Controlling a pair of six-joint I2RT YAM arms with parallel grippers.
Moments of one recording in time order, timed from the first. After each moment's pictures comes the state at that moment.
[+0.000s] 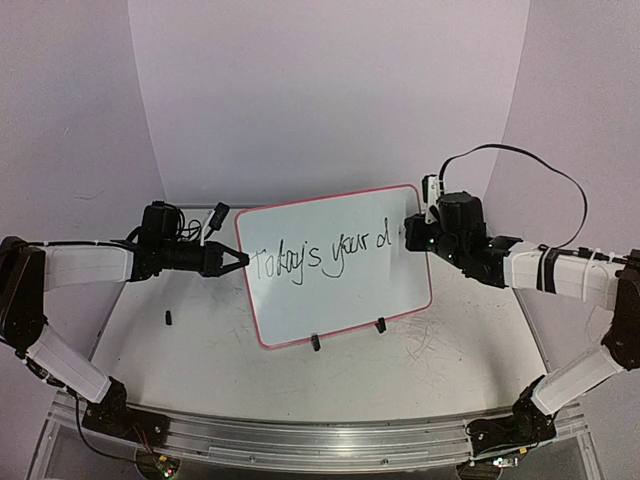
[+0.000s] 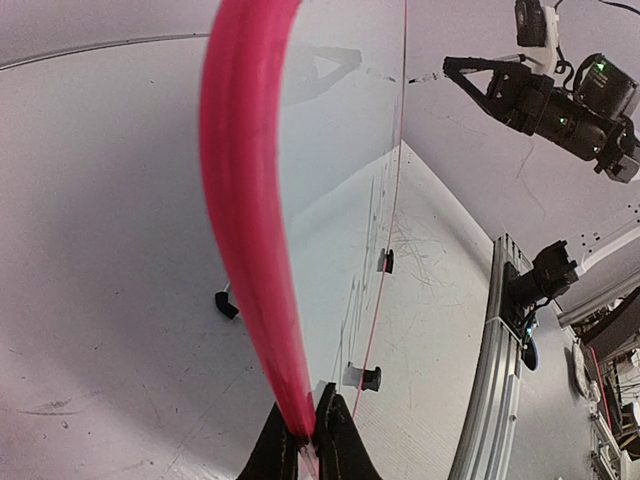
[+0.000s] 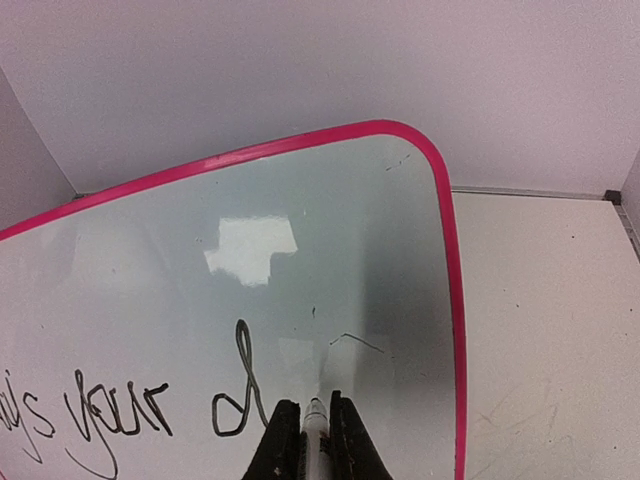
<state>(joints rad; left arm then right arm) -0.35 1.46 0.81 0.12 0.82 -0.18 0.61 1.43 0.96 0.11 0.30 0.30</state>
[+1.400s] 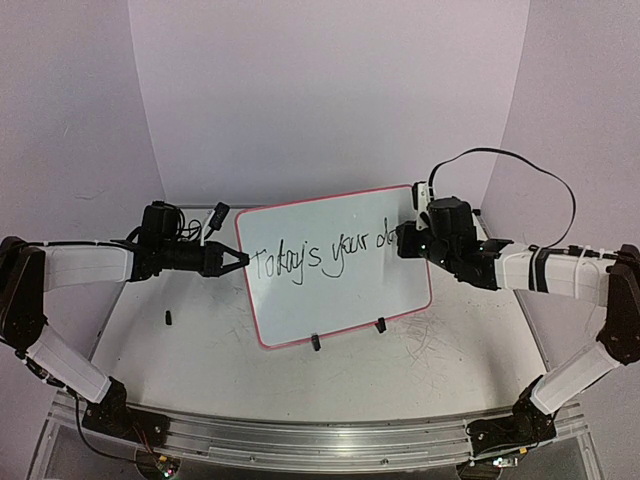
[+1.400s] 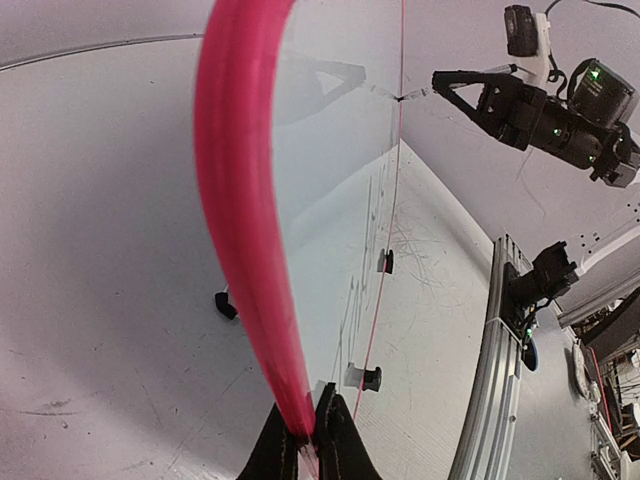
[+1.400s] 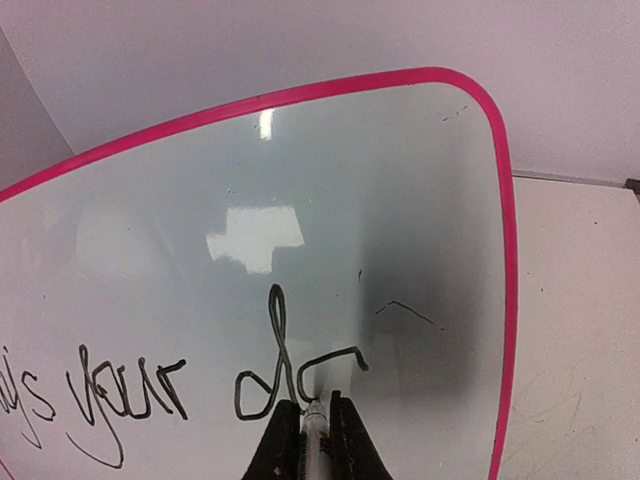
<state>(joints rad) -0.35 1.45 0.81 0.12 0.82 -0.18 0.64 1.48 0.96 0.11 0.29 0.31</state>
